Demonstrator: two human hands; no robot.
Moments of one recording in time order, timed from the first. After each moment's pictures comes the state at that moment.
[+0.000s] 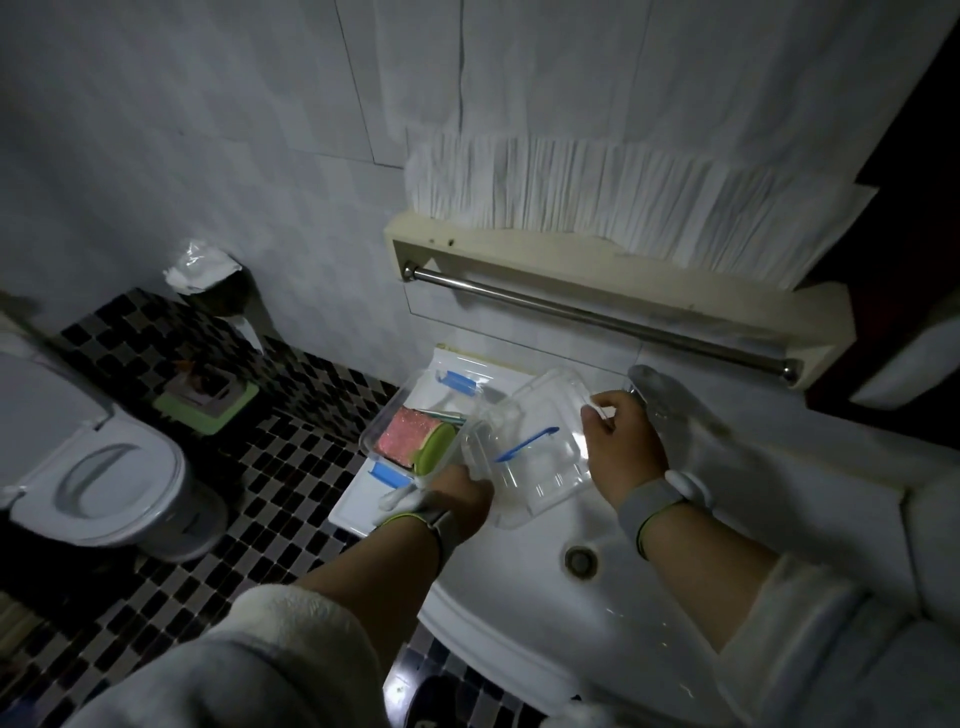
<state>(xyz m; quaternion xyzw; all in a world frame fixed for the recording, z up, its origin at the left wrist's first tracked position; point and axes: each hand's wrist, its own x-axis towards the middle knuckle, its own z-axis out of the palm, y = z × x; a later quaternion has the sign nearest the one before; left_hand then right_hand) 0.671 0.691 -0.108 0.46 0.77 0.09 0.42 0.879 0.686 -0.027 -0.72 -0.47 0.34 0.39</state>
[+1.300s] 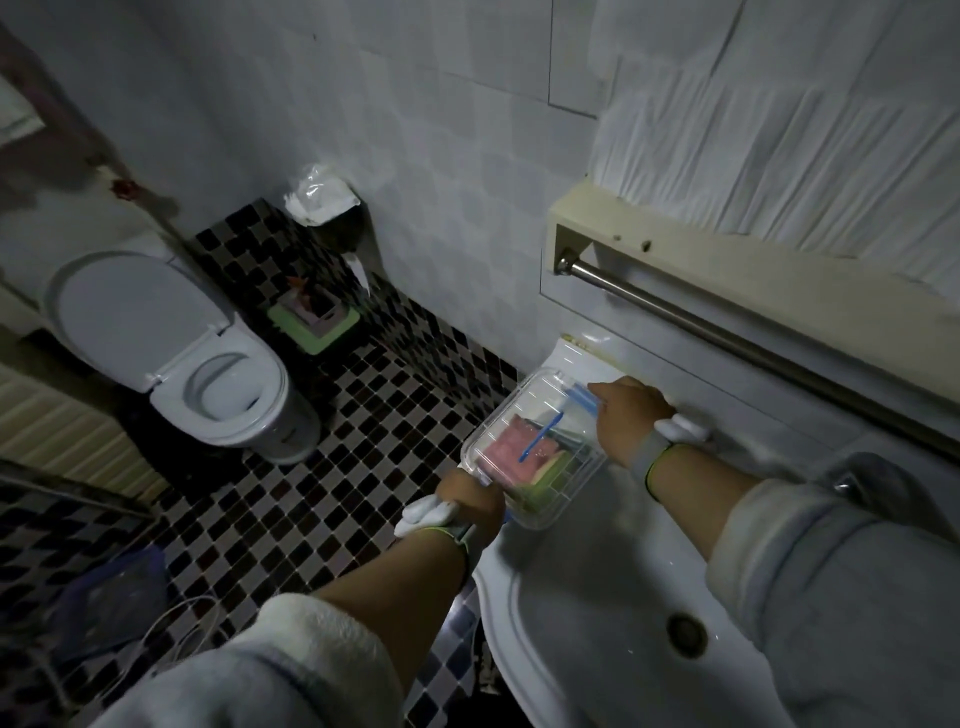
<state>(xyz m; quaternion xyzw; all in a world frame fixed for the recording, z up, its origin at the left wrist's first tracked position) 0.574 0.737 -0.083 0.31 0.86 0.12 0.38 0.743 0.873 -0.094 -0.65 -0.72 0.23 -0.02</state>
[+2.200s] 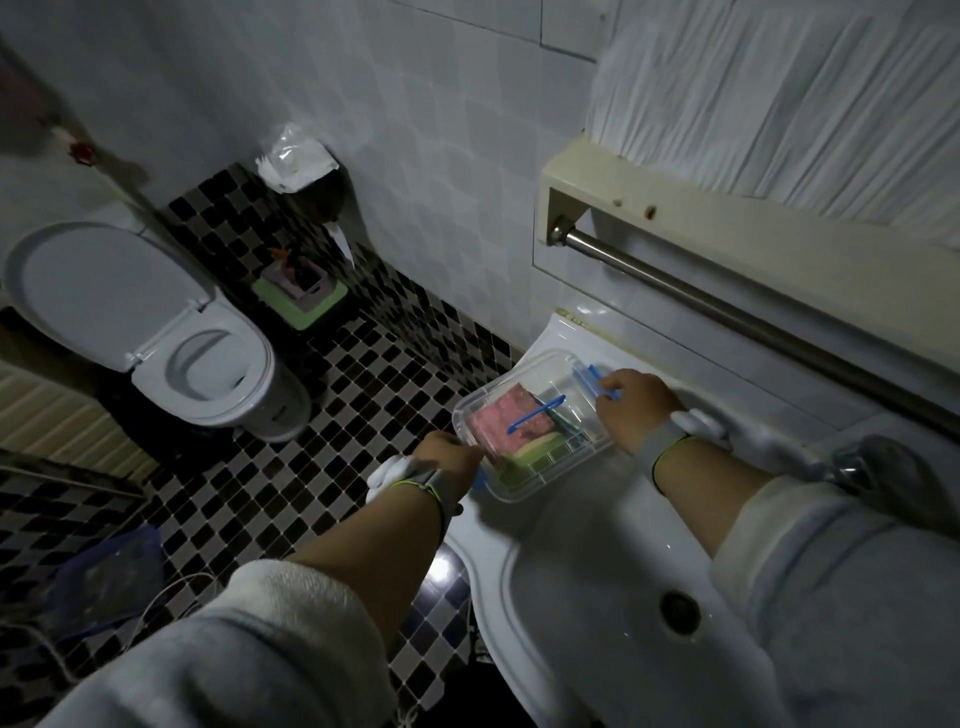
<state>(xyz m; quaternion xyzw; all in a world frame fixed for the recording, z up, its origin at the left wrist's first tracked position) 0.553 0.762 -0.088 0.21 0.84 0.19 0.47 0.763 0.877 -0.123 -0.68 -0.66 0.32 0.07</state>
